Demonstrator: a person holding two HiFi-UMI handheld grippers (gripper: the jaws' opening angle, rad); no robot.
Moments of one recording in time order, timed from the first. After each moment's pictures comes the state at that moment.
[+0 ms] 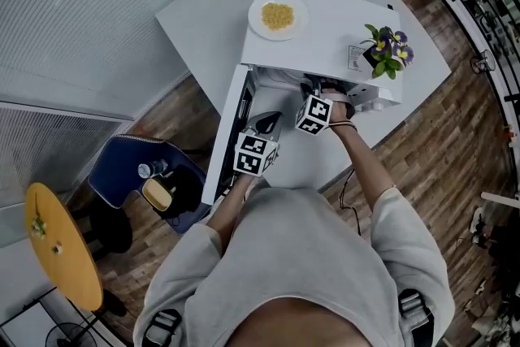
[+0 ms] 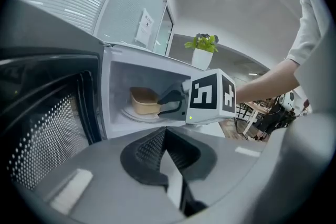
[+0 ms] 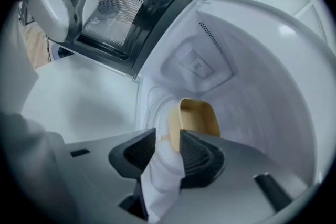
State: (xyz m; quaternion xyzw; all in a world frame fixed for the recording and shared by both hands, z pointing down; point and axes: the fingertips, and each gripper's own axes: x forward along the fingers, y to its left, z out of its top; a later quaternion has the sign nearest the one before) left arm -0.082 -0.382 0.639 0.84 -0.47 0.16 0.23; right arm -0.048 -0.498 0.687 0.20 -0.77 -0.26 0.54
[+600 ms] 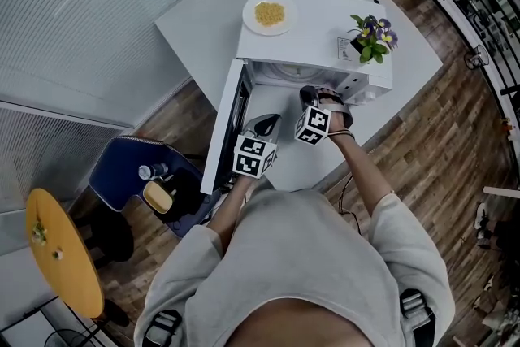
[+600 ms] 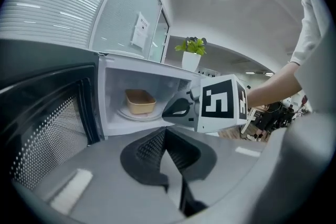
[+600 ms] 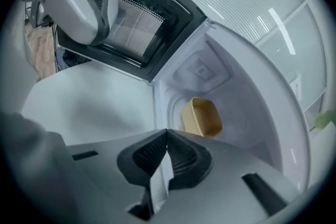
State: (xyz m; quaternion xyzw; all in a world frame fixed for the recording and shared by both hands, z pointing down) left arm -0.070 -0.353 0.627 0.84 -0.47 0.16 0.22; right arm -0.030 -0.444 0.679 0.21 -0.78 -0.25 0.53
